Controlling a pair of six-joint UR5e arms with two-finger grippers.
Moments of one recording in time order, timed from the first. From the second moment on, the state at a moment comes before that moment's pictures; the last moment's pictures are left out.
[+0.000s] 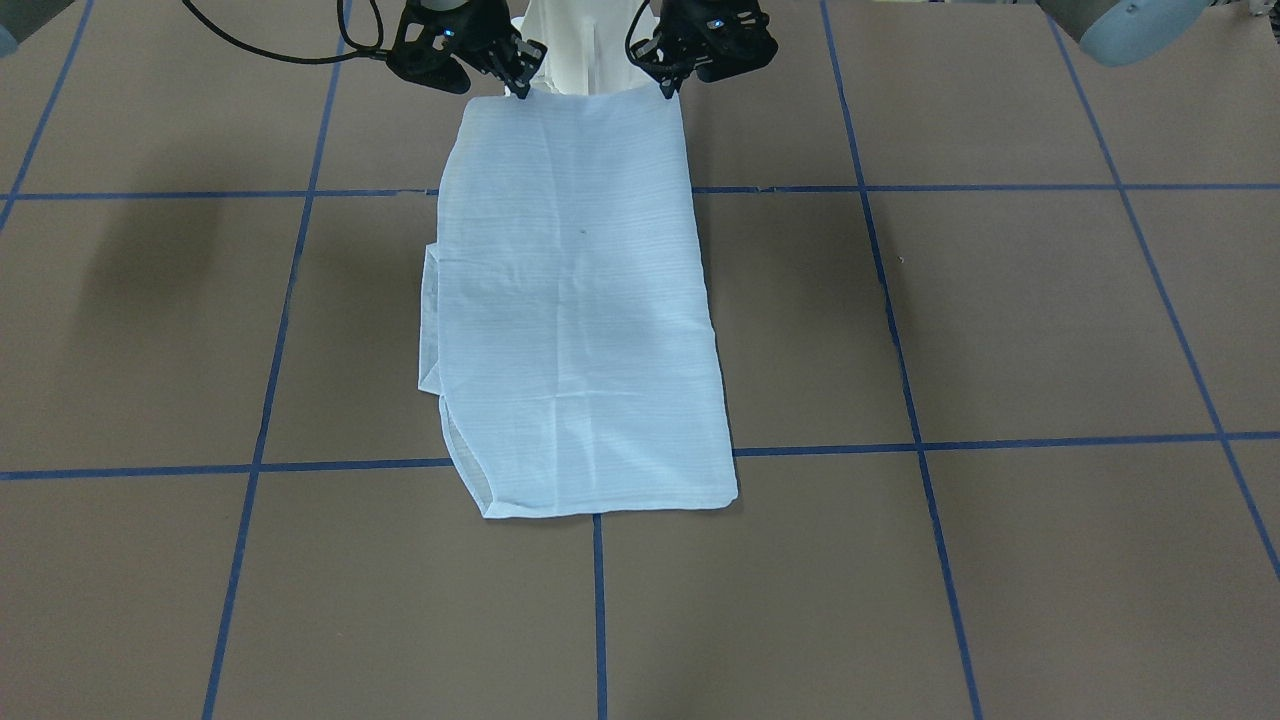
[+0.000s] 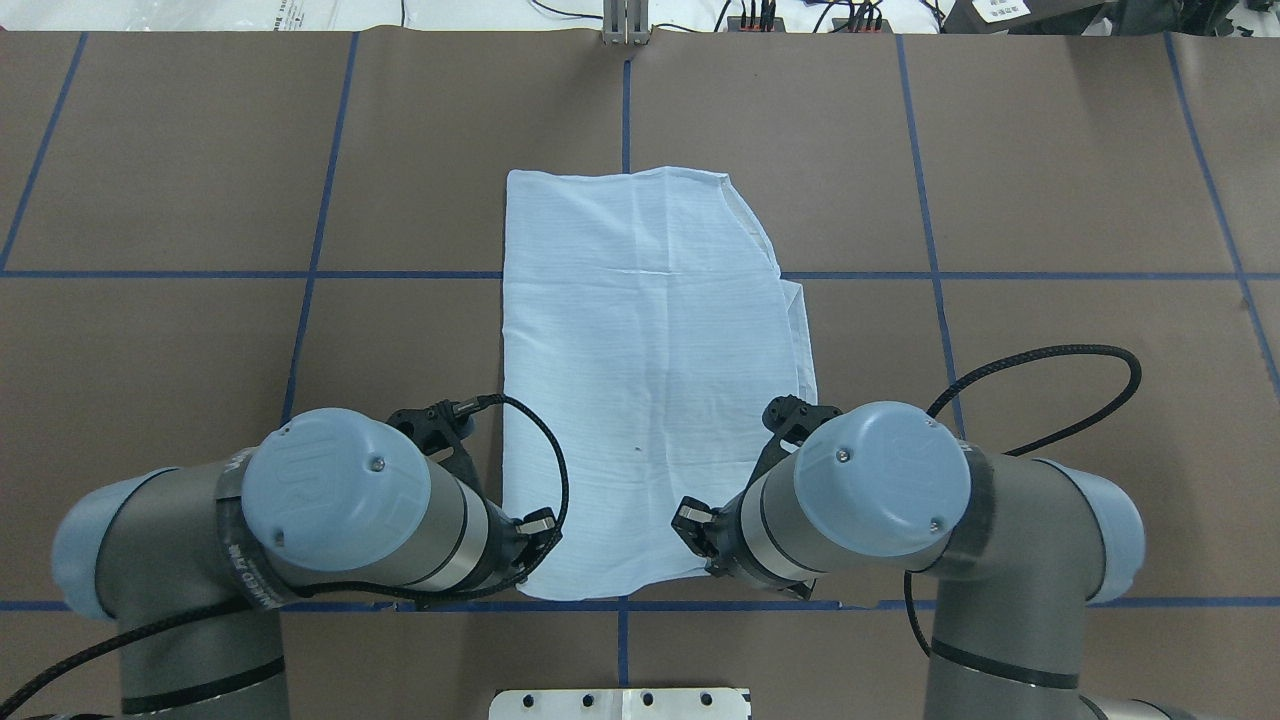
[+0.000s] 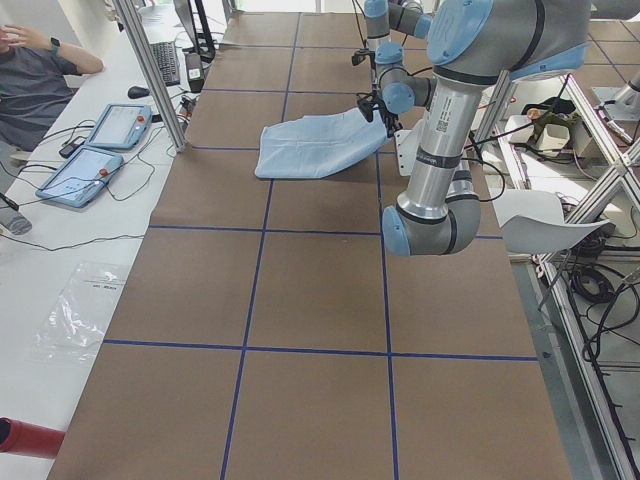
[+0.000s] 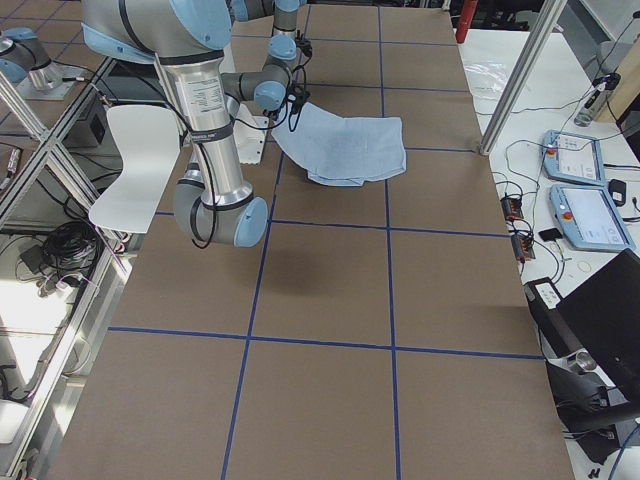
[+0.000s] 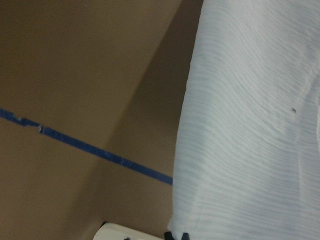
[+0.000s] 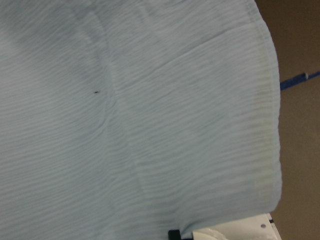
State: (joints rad) left arm -0.24 -2.07 -2.24 -1.30 -1.91 -1.84; right arm 0.29 -1.16 2.22 -1.62 2.06 1.90
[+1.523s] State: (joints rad) left arm -0.66 -2.25 -1.71 -1.63 -1.93 -1.59; right arm 0.67 -0.86 1.65 -1.56 2.05 1.38
